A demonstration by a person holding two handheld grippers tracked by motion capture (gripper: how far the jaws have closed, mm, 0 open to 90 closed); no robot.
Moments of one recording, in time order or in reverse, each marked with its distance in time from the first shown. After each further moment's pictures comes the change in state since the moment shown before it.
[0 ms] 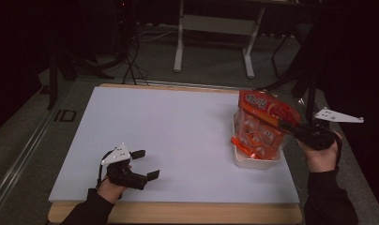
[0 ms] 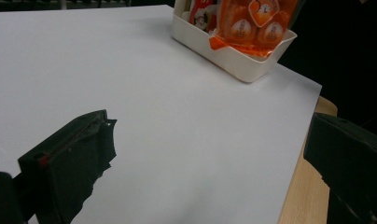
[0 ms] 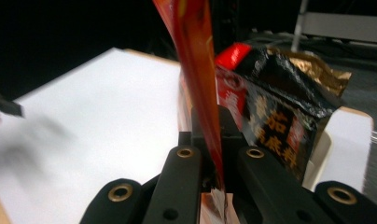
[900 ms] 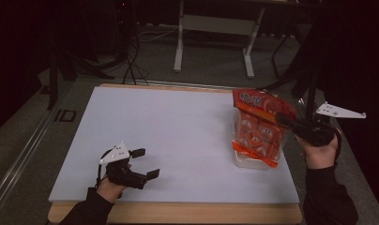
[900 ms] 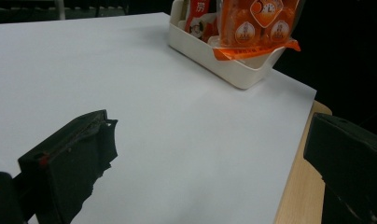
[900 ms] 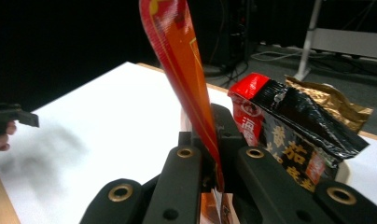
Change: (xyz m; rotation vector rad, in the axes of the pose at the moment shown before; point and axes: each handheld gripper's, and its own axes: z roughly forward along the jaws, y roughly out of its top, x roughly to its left) left arm -0.002 0.006 -0.003 -0.016 -0.007 0.001; right arm 0.013 0.019 -0.001 -0.058 0.048 -0.012
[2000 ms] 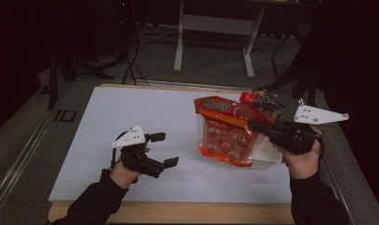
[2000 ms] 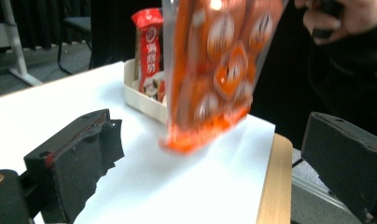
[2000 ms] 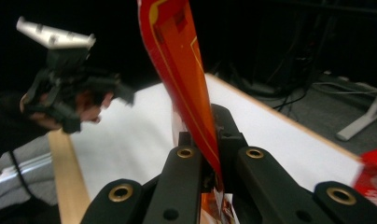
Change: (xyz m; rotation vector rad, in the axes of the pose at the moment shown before) left arm -0.030 0.068 0.014 -0.067 -0.109 0.094; right arm 0.090 0.034 0.012 -0.029 0.208 -0.167
